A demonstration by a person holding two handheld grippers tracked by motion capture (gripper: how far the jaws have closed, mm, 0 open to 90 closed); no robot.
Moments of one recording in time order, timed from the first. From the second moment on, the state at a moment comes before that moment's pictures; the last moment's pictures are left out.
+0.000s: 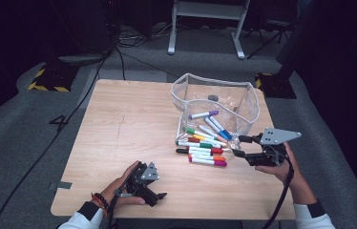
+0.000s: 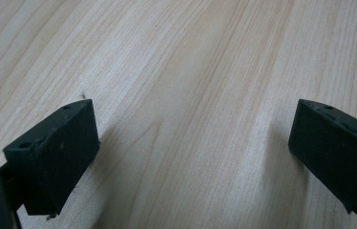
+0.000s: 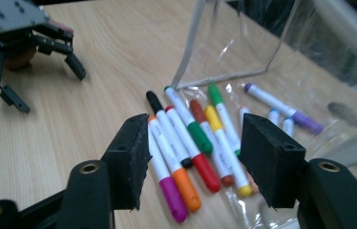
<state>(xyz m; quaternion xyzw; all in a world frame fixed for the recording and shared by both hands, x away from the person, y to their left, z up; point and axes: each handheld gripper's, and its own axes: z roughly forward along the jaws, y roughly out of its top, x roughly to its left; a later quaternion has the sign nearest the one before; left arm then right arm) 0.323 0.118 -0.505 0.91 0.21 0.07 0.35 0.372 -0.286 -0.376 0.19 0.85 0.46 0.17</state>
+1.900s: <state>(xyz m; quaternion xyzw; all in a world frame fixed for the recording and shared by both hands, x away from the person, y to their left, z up) 0.324 0.118 -0.505 0.91 0.21 0.07 0.35 0.386 -0.230 -0.493 0.16 0.91 0.37 0.07</state>
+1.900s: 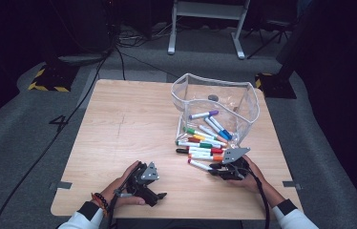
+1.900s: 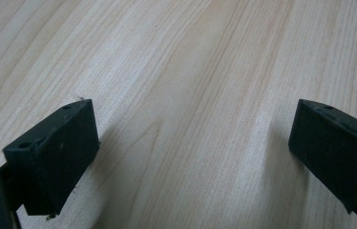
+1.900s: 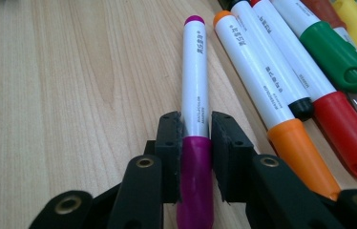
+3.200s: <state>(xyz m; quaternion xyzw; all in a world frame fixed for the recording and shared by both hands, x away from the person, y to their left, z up) 0.324 0.118 -0.505 0.91 0.21 0.07 0.35 0.382 -0.233 -0.369 0.11 0.88 0.43 0.19</state>
